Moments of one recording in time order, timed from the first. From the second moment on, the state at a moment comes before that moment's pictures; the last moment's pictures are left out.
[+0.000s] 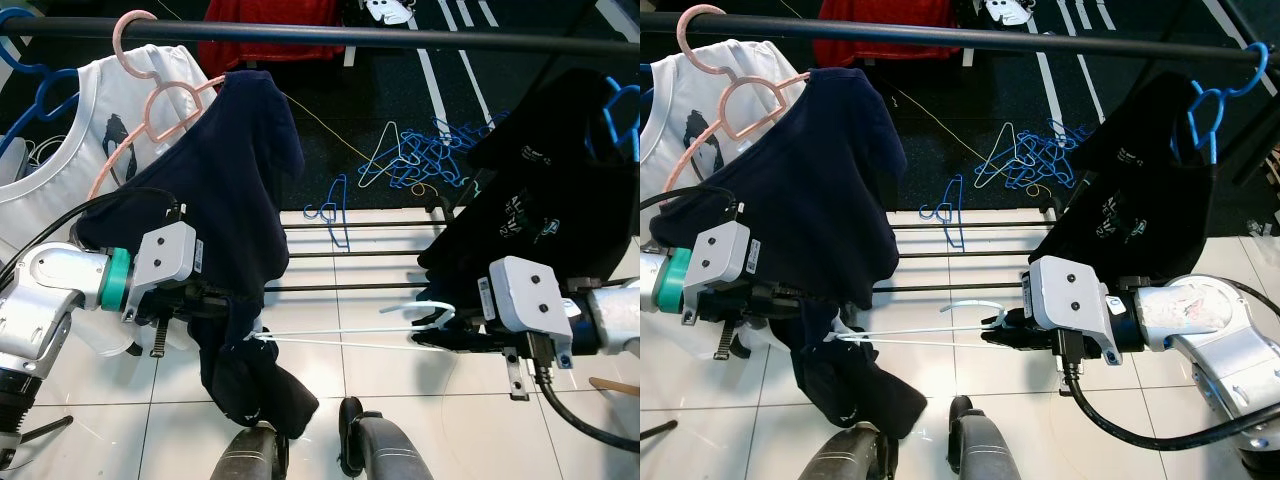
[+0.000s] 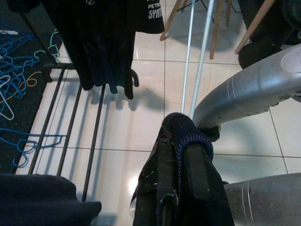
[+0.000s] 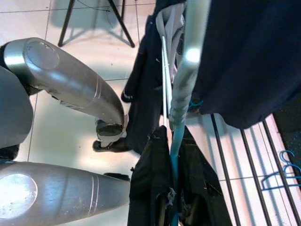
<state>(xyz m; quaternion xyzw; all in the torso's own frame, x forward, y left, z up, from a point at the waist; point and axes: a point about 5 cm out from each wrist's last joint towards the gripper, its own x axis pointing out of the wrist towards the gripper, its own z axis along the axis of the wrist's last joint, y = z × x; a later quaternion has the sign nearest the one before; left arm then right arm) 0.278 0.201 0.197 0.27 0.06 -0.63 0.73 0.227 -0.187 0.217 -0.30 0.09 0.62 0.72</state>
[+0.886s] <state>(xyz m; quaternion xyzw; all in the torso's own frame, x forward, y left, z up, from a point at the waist) 0.274 0.199 0.198 0.26 0.07 -0.63 0.73 0.231 -0.190 0.220 -0.31 0.08 0.61 0.73</state>
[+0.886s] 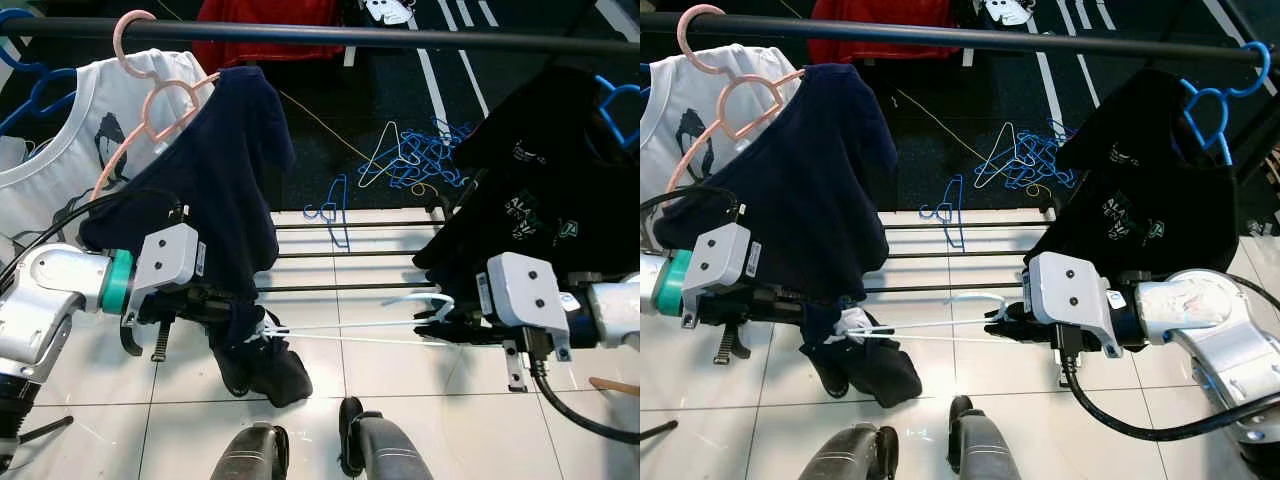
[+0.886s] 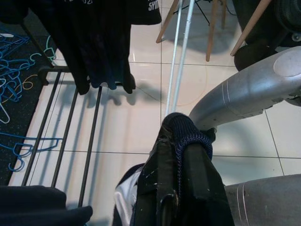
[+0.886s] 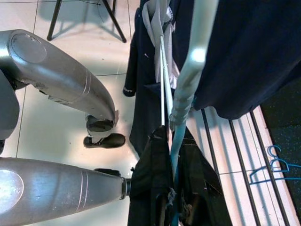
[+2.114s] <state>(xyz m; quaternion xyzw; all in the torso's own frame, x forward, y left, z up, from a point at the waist) 0.284 0.213 0.192 0.28 0.09 -0.59 0.75 0.228 -0.185 0.216 -0.31 0.09 0.62 0.72</state>
